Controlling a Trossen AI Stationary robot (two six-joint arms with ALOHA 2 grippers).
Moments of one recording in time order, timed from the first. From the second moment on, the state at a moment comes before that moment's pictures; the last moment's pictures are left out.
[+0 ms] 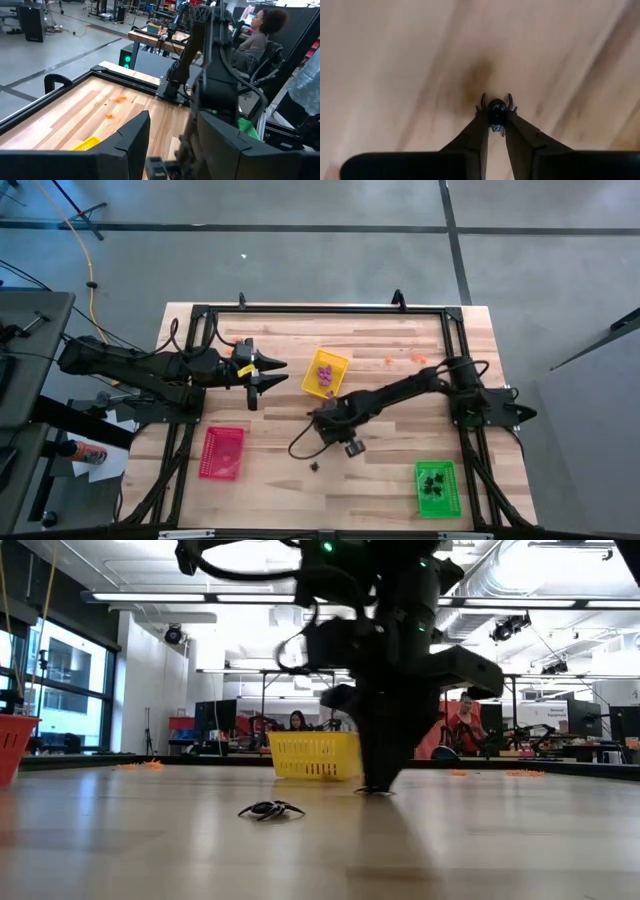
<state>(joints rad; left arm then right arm) -0.14 0.92 0.74 0.05 -0.30 -0.29 0.18 2.07 1.43 -0.71 -0.06 -0.29</state>
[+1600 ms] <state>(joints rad) -0.14 0.96 0.74 -0.03 -0.34 -0.31 0.30 1.87 1.20 -0.58 0.27 0.77</state>
